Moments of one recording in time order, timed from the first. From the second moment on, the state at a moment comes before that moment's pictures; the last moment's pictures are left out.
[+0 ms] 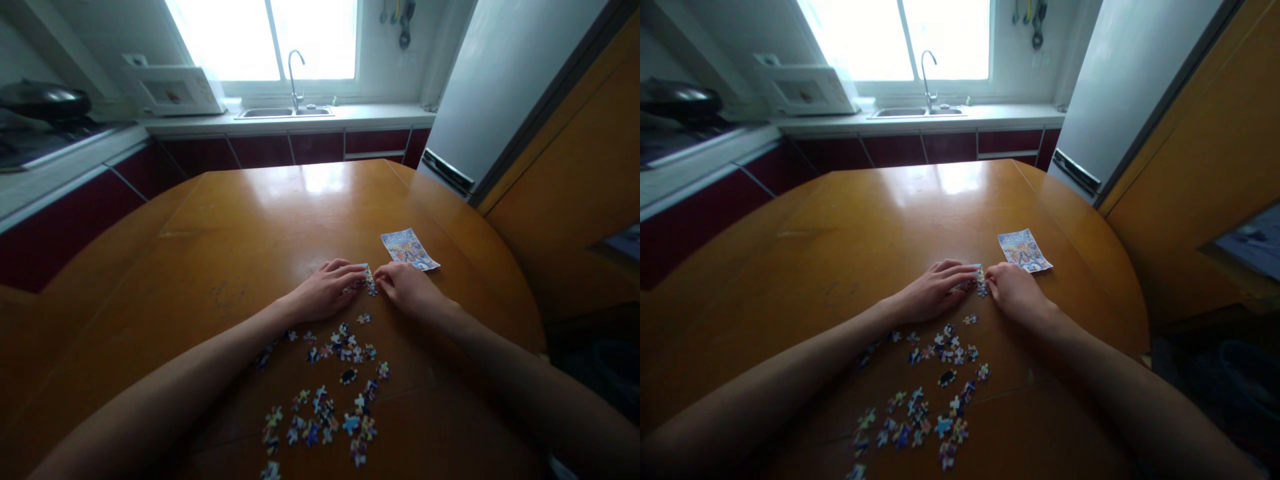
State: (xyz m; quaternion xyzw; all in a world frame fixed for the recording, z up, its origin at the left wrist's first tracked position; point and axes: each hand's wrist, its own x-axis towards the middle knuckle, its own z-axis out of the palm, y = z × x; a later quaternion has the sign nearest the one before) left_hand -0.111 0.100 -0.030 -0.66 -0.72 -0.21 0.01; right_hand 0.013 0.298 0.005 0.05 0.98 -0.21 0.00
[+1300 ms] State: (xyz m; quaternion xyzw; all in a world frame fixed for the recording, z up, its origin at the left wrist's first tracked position) left_hand -0.112 0.098 -0.026 -0.68 -0.72 -0.17 0.05; right_hand 0.023 0.295 0.017 -0.05 1.00 -0.05 0.06
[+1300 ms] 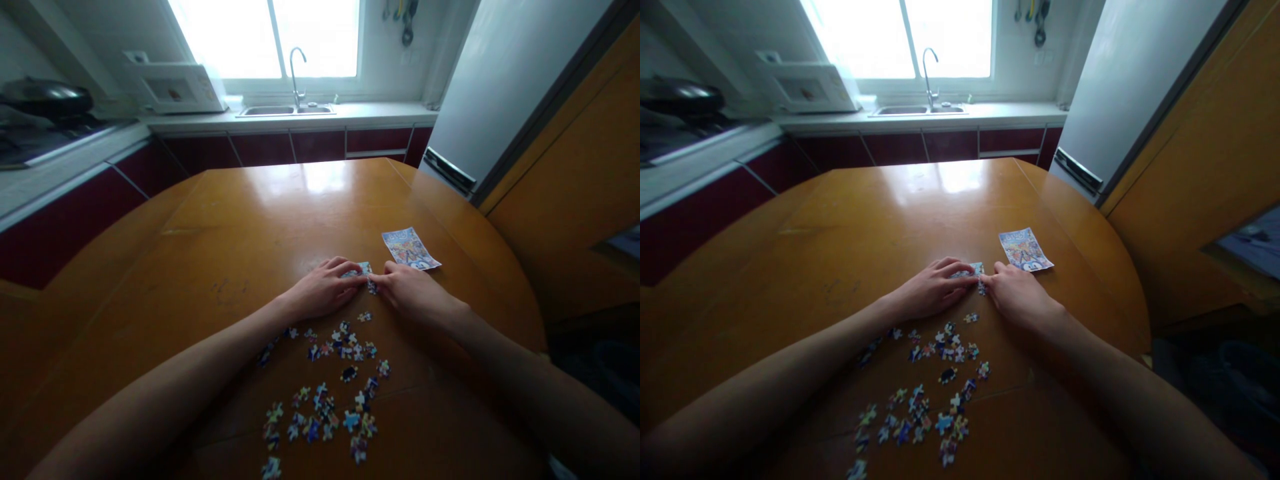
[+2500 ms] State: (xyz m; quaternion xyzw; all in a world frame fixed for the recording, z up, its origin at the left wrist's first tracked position) left_hand -0.113 0.100 -0.027 -0.67 -0.73 -0.15 0.02; right_hand 0.014 0.297 0.008 0.07 0.98 -0.19 0.03
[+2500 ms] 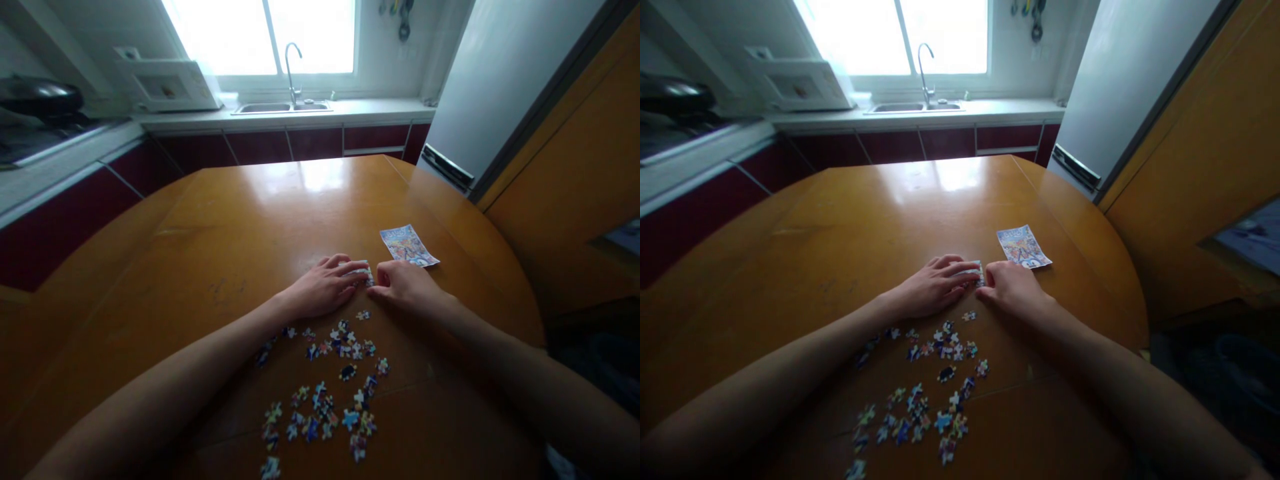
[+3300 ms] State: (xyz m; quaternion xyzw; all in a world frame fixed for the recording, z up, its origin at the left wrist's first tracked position) left_hand -0.117 0.102 -0.028 -0.71 -0.70 -0.13 0.03; right_hand 0.010 0.302 -0.001 0.07 0.97 -0.23 0.03
